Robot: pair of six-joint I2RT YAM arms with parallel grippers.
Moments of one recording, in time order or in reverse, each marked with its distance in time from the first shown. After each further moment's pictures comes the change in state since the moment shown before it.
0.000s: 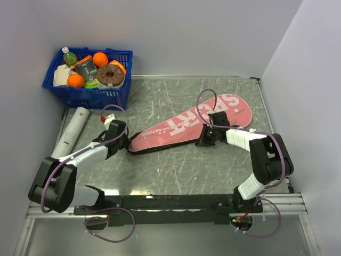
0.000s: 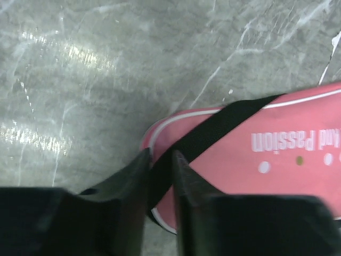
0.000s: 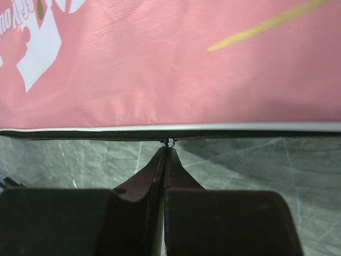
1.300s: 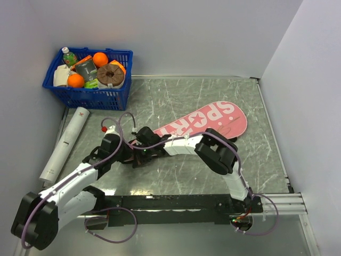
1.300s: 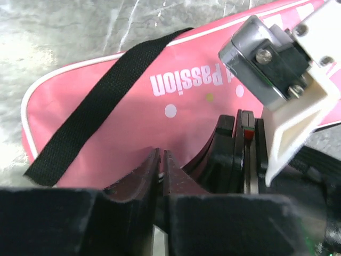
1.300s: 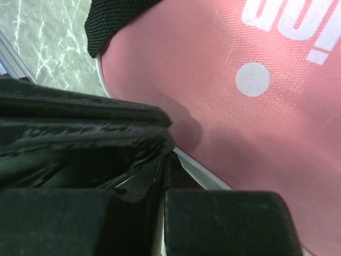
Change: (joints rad) left arm -0.061 -0.352 -0.205 -0.008 0.227 0.008; right arm 0.757 0.513 0.565 0.120 -0.021 0.161
